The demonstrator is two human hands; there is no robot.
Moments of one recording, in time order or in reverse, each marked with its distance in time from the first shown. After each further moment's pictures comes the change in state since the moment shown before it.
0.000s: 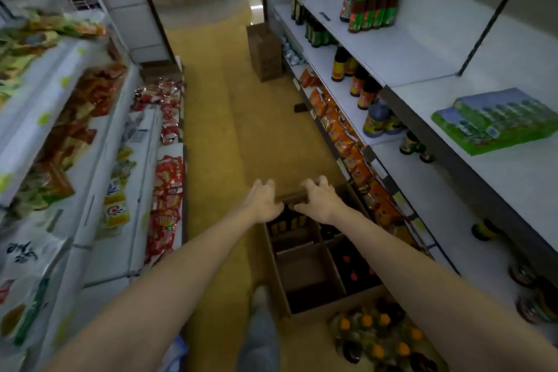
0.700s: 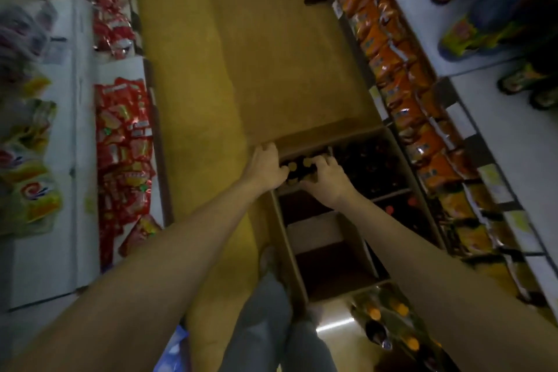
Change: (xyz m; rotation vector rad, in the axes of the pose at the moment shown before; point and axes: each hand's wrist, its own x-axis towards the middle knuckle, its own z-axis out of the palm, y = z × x) left_hand 0.282 -0.114 0.091 -0.140 -0.171 -0.134; right_hand 0.291 0.044 0.123 0.136 -0.128 0.186
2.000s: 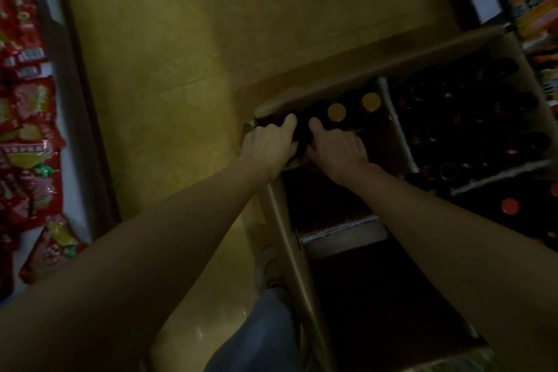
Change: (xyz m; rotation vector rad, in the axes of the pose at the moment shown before) left_hand 0.243 -0.100 0.196 0.464 0.052 0.275; right_hand 0.266 0.114 0.166 -0.341 0.022 -0.184
